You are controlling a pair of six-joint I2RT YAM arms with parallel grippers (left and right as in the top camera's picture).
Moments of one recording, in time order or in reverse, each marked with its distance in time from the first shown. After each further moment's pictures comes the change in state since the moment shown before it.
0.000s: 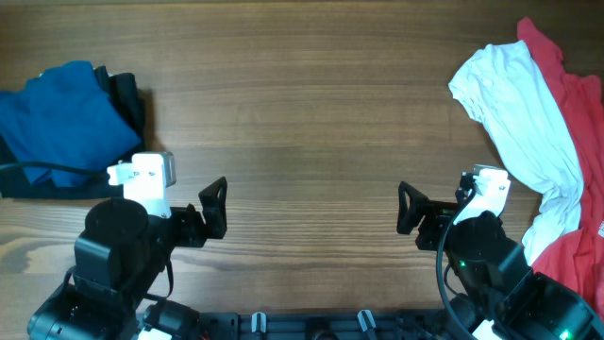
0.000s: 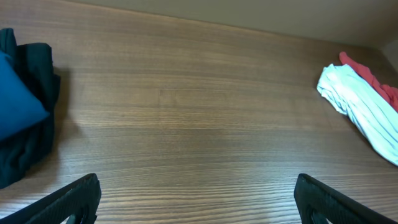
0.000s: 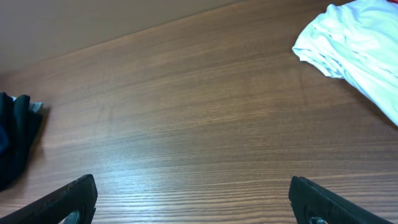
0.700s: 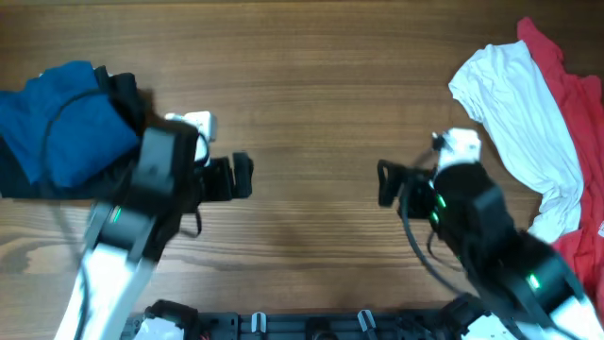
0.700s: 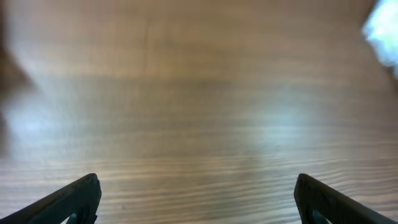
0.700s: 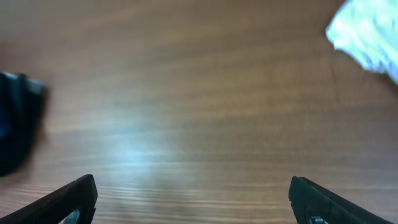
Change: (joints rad) left arm 0.064 0.358 0.000 0.043 0.148 0.000; right arm -0.153 0.200 0.086 0.081 -0.219 -0.106
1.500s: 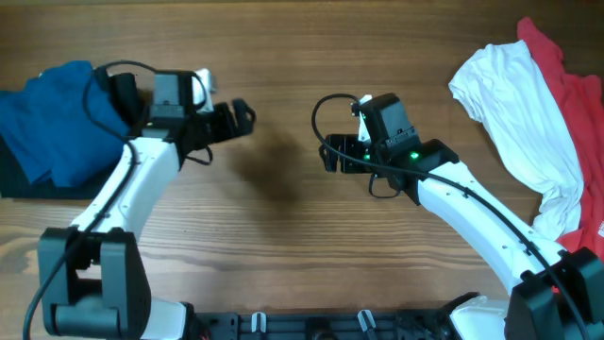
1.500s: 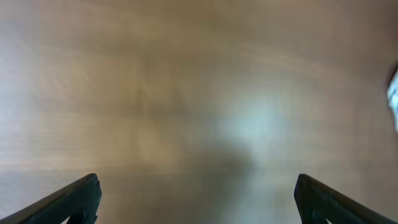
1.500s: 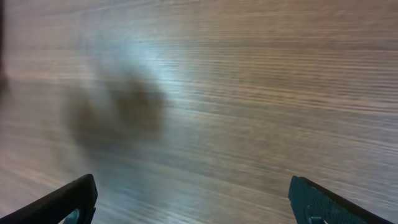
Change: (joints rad) left arm 0.204 0.625 0.000 0.475 0.266 -0.003; right arm -0.134 0.705 0.013 0.384 -0.386 -0.128
